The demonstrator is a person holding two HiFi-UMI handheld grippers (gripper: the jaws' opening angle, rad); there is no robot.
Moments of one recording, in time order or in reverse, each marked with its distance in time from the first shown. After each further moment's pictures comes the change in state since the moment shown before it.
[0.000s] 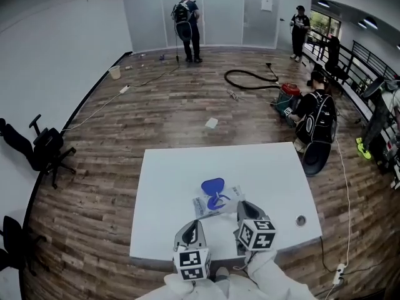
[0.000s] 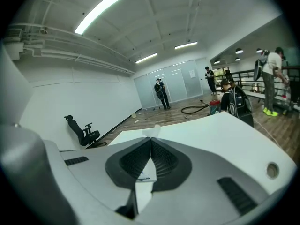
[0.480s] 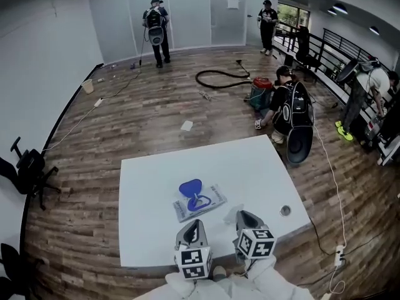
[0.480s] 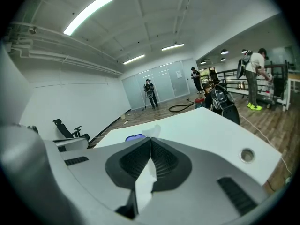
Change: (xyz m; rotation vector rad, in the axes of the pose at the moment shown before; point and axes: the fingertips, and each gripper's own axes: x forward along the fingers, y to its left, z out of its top) left arm 0.020 -0.068 -0.007 0.042 0.021 -0.161; right arm -0.057 -0.058 -0.039 0.070 0.003 -0.129
